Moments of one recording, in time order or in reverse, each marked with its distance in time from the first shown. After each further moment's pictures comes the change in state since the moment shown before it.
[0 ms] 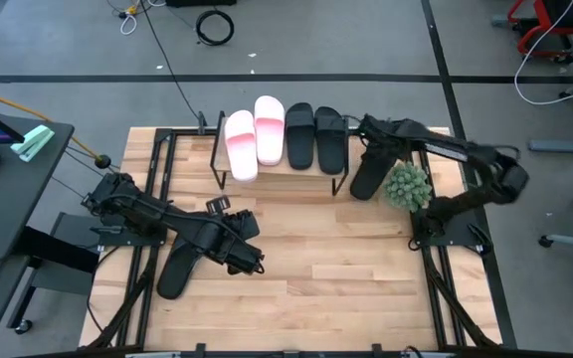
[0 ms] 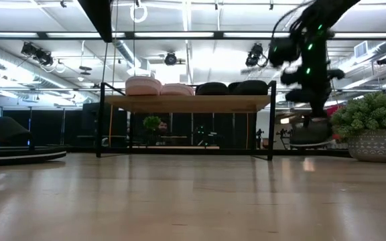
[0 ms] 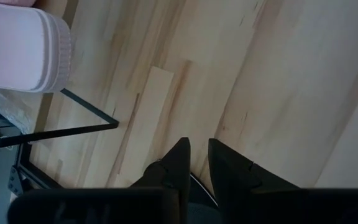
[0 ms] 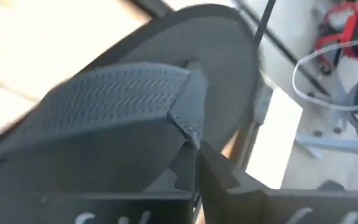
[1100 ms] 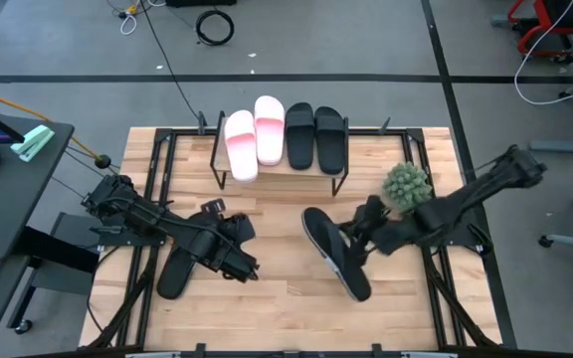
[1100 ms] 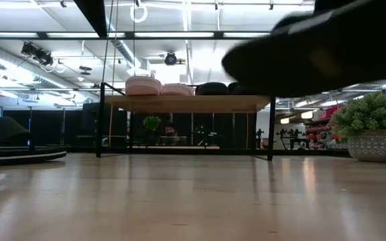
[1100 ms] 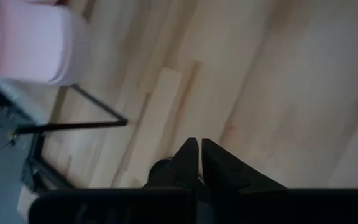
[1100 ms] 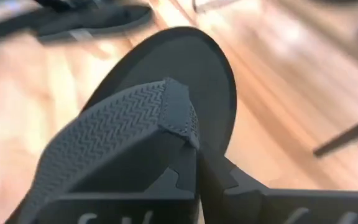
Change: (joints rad) left arm -0.053 0.000 0.000 -0.056 -0.061 -0.090; right arm 1.143 -0.241 -0.206 0.585 0.001 0.425
